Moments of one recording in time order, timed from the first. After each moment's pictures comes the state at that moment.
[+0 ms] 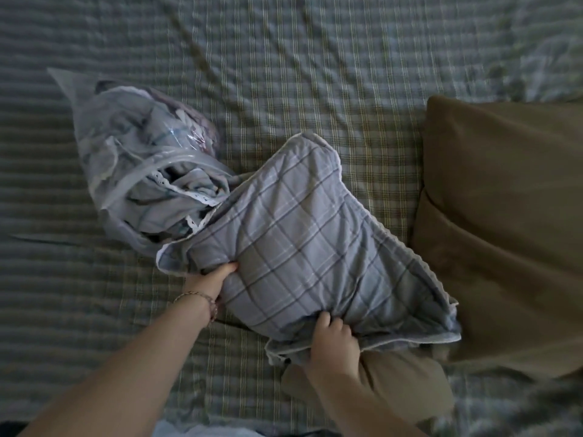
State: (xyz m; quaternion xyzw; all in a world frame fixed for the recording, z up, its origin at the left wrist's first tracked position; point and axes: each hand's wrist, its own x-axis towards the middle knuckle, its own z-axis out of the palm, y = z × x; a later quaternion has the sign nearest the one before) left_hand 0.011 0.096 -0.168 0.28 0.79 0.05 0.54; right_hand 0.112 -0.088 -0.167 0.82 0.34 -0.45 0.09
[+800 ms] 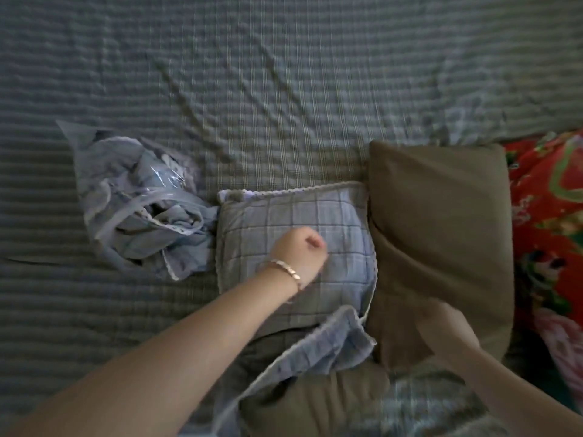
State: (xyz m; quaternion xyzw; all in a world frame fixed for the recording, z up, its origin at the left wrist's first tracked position) left_hand 0.201 0.036 -0.029 0.69 0.51 -0.09 0.50; right_hand 0.318 -0.173 -0.085 0.88 0.21 -0.41 0.11
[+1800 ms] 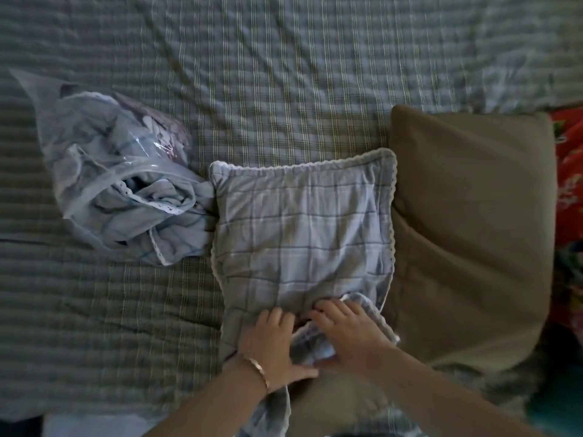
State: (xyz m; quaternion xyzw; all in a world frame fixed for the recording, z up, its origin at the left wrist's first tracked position) left_hand 0.079 -0.035 -0.145 0.85 0.32 -0.32 0.27; right_hand 0.231 -0.125 -0.151 0.67 0.63 -0.38 0.06
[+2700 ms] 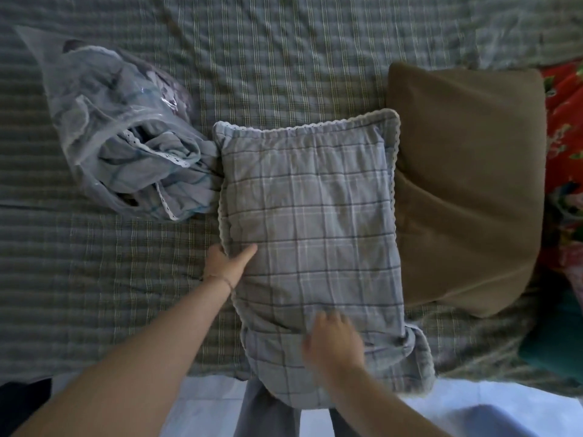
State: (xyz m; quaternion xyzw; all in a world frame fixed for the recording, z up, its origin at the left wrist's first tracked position) left_hand 0.031 0.009 -0.159 0.45 0.72 -0.08 0.52; right_hand 0.122 -0.171 -0.109 0.77 0.35 -0.52 0.14
